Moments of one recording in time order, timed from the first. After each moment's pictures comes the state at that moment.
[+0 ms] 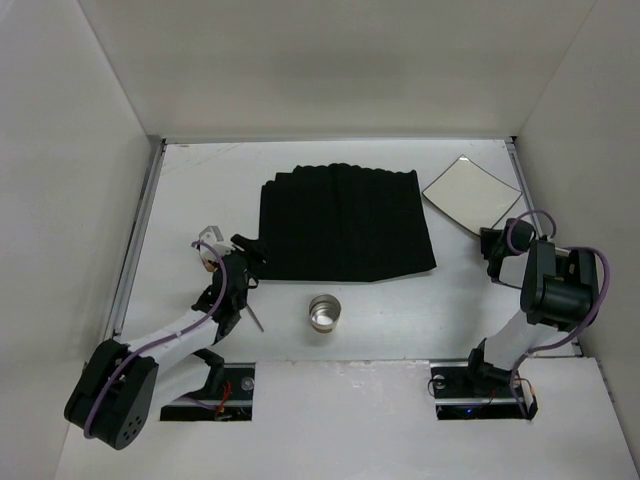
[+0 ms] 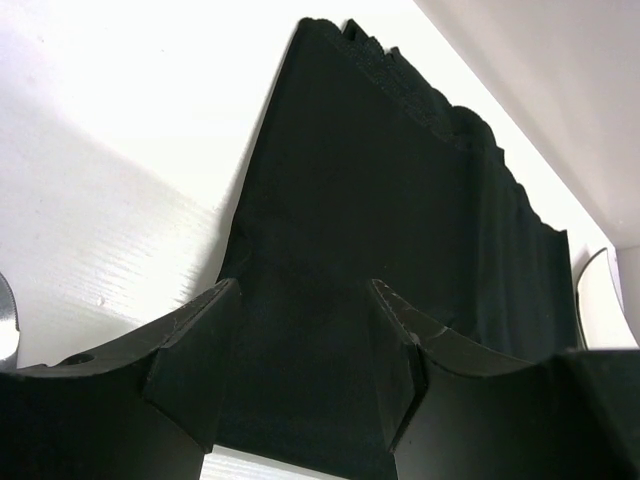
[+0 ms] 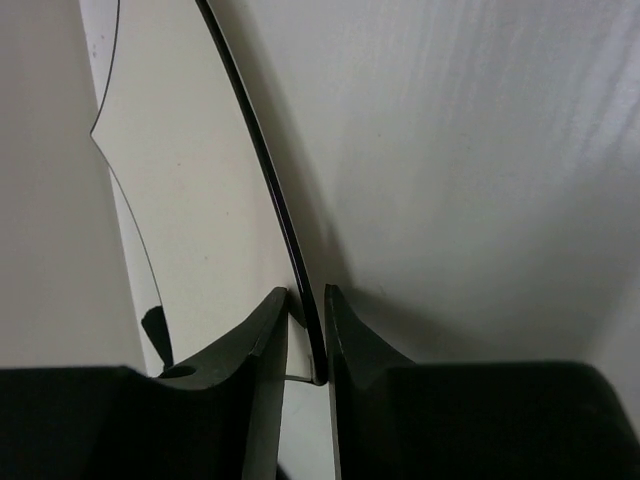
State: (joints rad) left arm -0.46 1.02 0.20 0.51 -0.49 -0.87; right arm -0.31 1.67 0.52 0.58 0.08 1.27
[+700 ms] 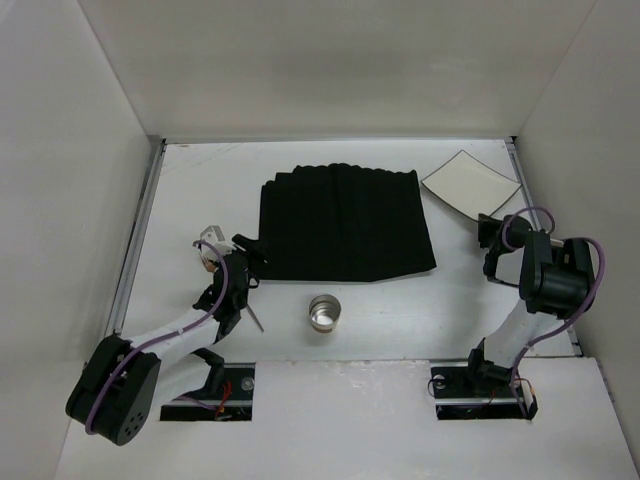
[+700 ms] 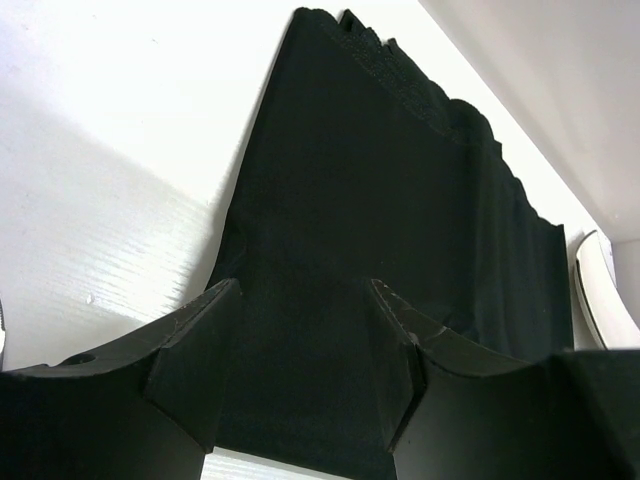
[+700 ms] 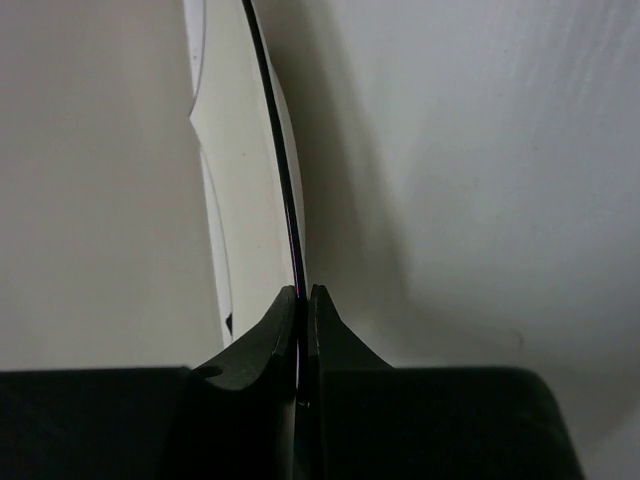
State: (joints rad) left arm -0.46 1.05 0.20 0.53 -0.47 -0.87; right arm -0.29 1.77 0.55 0.78 0.07 1.38
